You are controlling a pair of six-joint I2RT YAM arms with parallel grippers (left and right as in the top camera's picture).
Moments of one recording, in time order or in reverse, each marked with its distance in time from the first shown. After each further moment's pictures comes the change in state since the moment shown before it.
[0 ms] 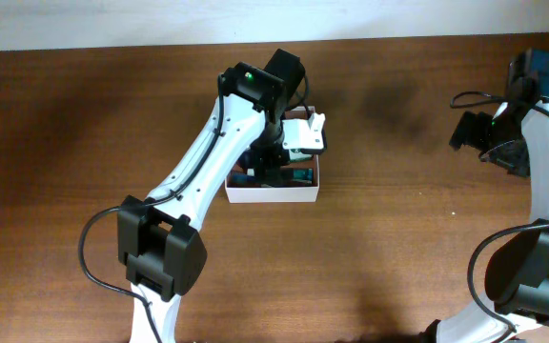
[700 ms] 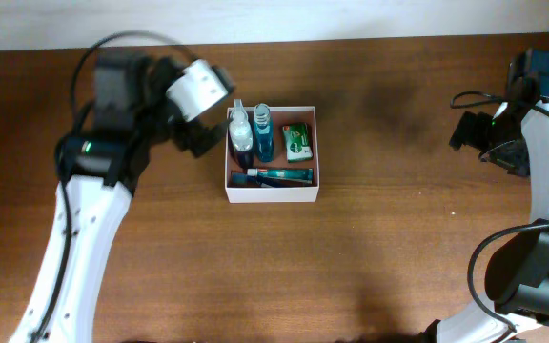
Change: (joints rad) left arm 0.408 -0.701 -0.700 0.816 0.309 -0.230; right arm 0.000 0.000 0.000 0.000 0.000 -0.001
